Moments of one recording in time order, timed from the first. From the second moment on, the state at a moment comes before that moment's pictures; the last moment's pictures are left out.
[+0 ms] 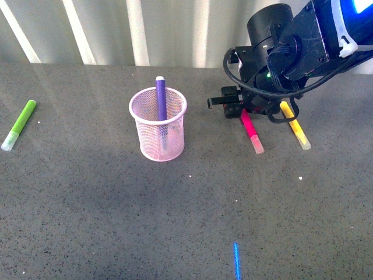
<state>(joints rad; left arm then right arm) 0.00 0.00 0.02 0.00 0.00 0.00 0.30 2.50 1.60 -0.02 -0.01 0.08</state>
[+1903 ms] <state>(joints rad) 0.00 0.00 0.02 0.00 0.00 0.00 0.60 2.39 1.33 0.96 -0.21 -0.08</state>
